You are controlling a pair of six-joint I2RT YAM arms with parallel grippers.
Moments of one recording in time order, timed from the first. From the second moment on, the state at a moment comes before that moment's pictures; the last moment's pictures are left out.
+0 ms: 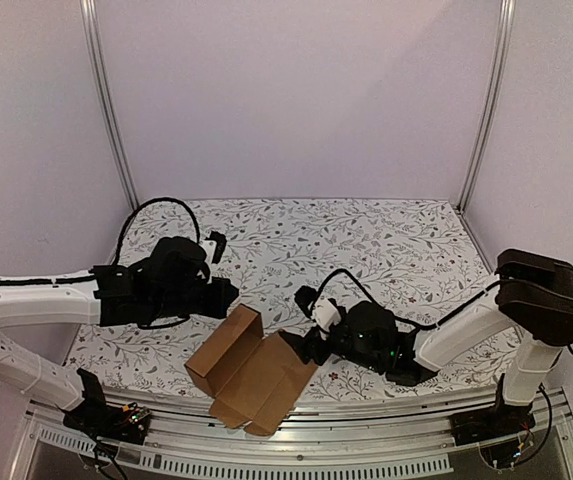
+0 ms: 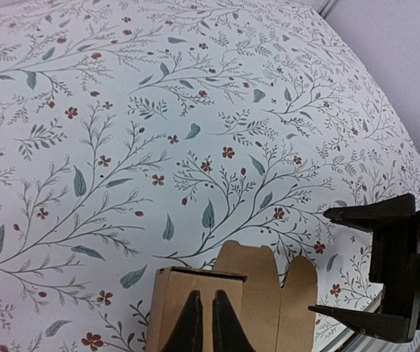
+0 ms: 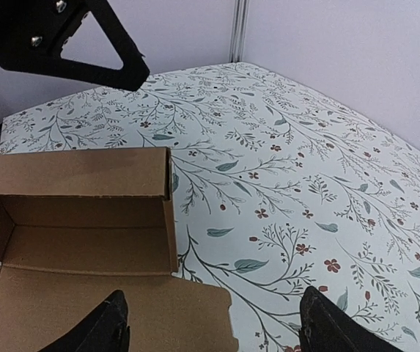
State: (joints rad) left arm -0.96 1.25 0.76 -0.21 -0.24 -0.59; right arm 1.18 1.85 0.65 0.94 0.28 0.02
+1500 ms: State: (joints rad) left arm -0.91 1.04 0.71 -0.34 -0.14 -0.49; right arm 1.07 1.60 0.83 -0.17 -0.14 0.79
